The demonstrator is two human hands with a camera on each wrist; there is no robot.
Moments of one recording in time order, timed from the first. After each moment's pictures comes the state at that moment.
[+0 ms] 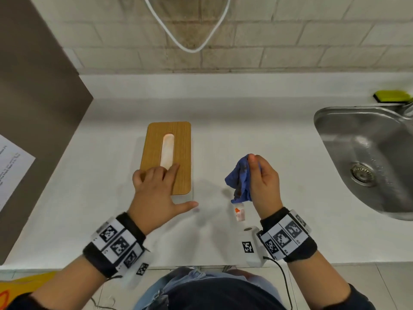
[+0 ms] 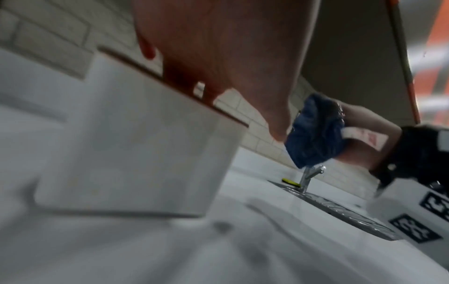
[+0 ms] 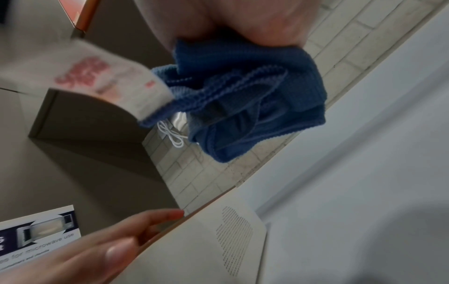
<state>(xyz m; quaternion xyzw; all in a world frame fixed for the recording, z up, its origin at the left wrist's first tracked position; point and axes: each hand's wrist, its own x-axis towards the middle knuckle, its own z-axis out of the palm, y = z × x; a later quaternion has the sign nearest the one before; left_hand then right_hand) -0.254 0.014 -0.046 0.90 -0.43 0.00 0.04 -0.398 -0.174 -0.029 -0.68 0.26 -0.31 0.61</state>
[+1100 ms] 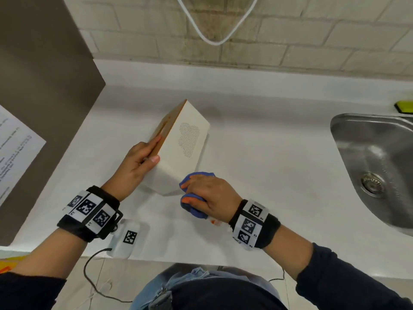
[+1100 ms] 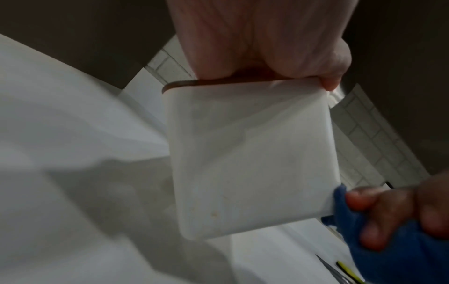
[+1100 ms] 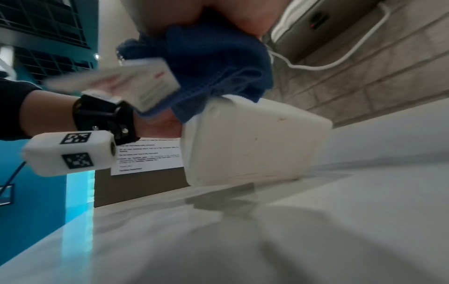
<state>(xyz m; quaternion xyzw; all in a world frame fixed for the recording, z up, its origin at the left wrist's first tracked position) -0.176 0.050 -0.040 0.78 -0.38 -0.17 0.48 -0.337 -0.123 -0.056 -0.91 -0.14 -0.15 0.36</state>
